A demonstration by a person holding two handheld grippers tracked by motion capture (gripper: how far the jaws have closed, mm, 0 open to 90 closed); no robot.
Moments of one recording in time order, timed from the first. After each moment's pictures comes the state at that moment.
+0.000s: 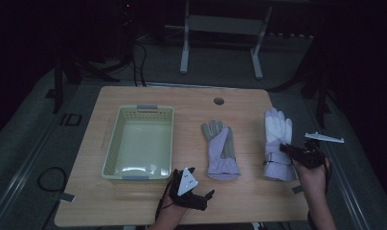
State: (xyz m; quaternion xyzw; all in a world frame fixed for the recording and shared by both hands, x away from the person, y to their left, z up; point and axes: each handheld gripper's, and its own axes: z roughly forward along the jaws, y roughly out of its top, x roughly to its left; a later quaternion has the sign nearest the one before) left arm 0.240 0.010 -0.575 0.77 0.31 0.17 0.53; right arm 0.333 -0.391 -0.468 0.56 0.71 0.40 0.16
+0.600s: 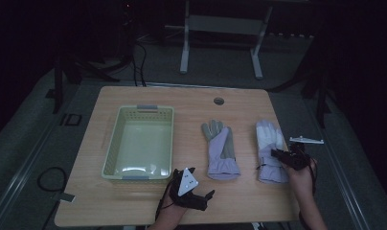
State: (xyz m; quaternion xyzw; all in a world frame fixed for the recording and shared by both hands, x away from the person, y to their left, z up) left arm 0.240 0.010 -0.575 0.77 0.30 0.17 0.53; right arm 0.357 -0.383 -0.521 0.56 0.73 0.34 0.16
